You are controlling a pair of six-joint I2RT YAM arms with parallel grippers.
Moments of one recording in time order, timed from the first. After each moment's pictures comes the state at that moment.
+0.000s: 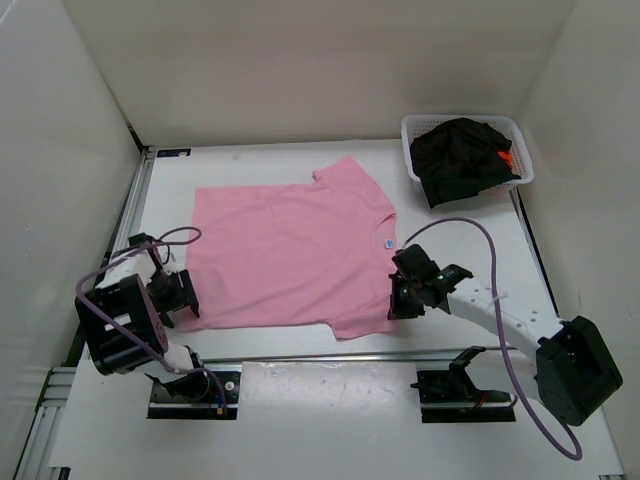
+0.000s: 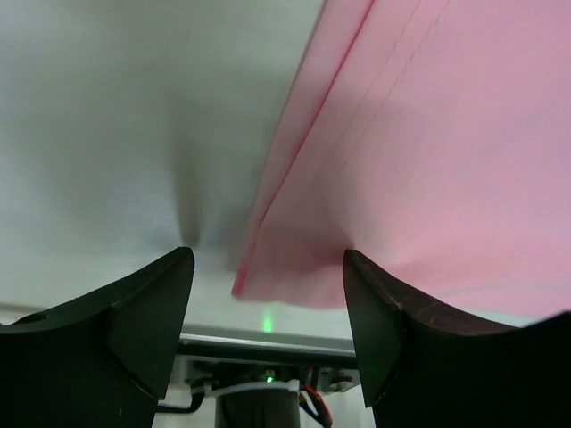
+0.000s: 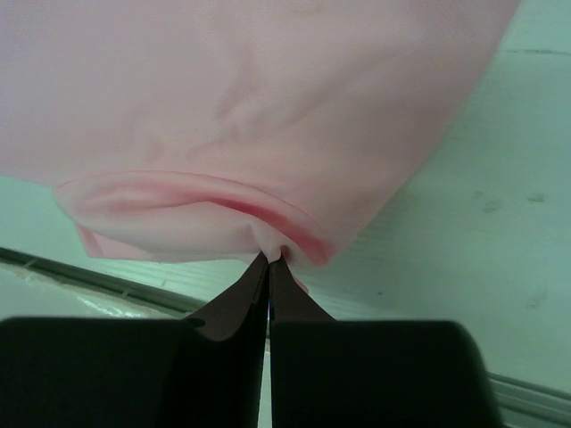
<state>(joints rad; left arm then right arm) 0.39 1.41 0.72 -0.86 0.04 0.00 0.66 1.15 0.61 -0.60 -0.09 0.62</state>
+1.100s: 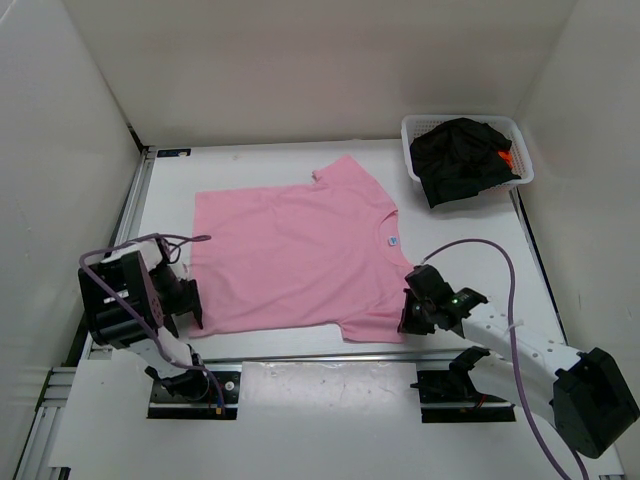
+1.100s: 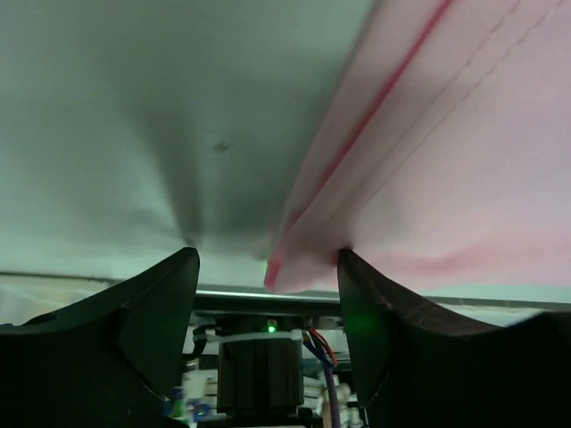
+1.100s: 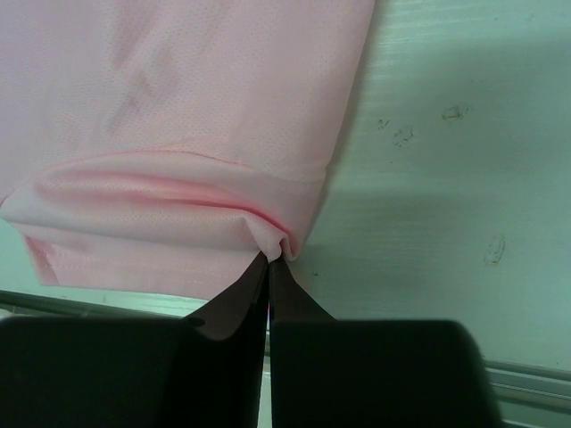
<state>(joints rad) 0.34 1.60 0.81 -1.01 0.03 0.00 0.64 0.96 0.41 -0.59 -0.02 0.75</state>
